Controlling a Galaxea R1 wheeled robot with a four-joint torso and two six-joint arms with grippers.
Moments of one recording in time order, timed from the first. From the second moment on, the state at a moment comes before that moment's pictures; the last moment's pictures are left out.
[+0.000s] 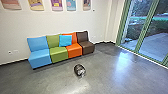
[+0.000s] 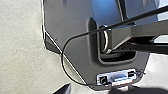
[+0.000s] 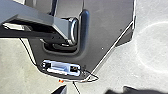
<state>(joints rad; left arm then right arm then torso) 1.55 2.95 -2.66 0.21 0.02 -0.10 -1.69 2.84 -2.49 0.04 0.13 -0.12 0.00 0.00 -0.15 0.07</state>
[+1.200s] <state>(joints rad) 1.55 2.95 -2.68 0.21 0.02 -0.10 -1.67 2.88 -2.56 0.03 0.12 -0.11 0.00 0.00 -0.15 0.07</state>
